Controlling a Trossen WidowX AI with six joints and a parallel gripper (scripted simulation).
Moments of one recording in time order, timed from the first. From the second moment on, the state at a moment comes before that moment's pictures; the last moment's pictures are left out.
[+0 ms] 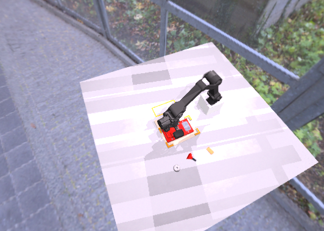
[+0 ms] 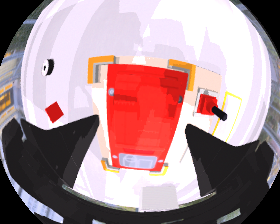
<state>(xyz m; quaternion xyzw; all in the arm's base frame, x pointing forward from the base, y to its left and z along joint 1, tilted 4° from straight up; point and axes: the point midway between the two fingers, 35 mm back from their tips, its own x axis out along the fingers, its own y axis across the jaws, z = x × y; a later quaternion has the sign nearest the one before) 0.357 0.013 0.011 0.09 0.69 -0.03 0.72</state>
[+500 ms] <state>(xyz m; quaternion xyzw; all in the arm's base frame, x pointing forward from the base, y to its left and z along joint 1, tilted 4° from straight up) 0.356 0.014 -0.001 0.09 0.69 -0.03 0.72</state>
